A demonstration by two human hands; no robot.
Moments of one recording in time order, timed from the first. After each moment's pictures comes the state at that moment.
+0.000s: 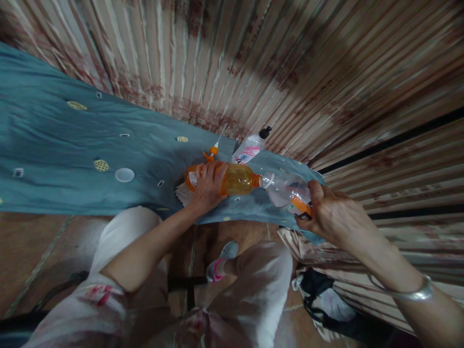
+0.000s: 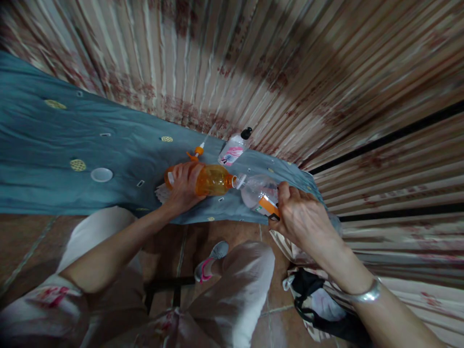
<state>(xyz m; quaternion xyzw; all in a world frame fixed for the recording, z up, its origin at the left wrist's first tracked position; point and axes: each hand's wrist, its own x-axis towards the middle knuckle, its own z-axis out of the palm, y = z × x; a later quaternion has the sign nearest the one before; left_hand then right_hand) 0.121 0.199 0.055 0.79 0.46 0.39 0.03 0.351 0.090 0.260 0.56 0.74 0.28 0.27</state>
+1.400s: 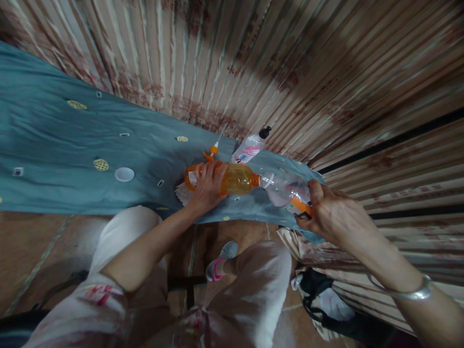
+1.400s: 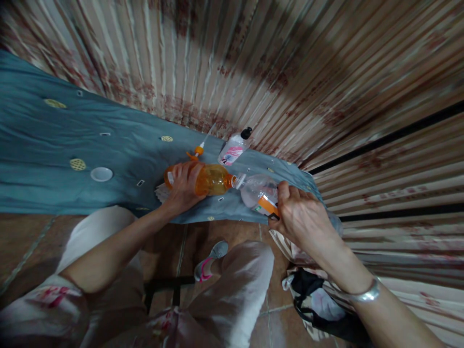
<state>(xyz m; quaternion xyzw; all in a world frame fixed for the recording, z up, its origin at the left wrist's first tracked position) 0.122 0.199 0.056 0.79 0.47 0.40 0.05 0.350 0.090 0.261 0.56 0.73 0.28 0.27</state>
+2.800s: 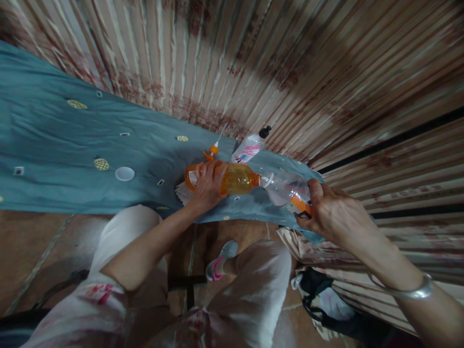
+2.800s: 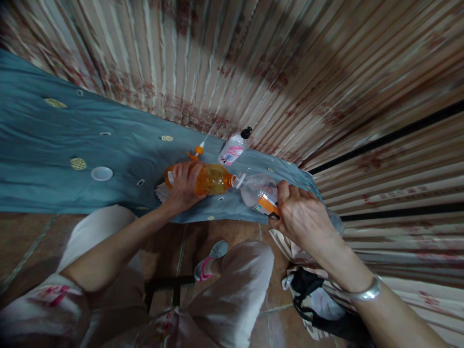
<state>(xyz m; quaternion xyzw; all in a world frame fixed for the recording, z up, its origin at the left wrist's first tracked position) 0.123 0.200 0.050 0.79 0.46 0.41 0.02 0.349 0.092 0.263 0.55 0.74 0.28 0.28</state>
